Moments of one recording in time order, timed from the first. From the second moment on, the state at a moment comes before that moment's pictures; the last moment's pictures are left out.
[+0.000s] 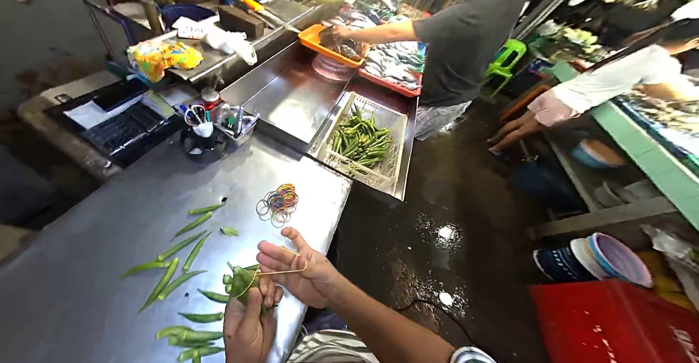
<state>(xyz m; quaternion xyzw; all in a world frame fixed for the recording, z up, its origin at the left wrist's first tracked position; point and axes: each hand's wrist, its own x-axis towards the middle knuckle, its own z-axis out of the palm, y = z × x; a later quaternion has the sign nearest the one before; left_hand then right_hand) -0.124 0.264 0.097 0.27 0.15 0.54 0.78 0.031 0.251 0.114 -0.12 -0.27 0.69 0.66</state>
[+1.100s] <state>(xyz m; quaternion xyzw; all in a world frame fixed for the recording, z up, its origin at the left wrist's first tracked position) -0.150 0.306 0.162 0.83 0.35 0.03 0.43 0.061 0.265 0.165 -0.44 -0.68 0.46 0.36</state>
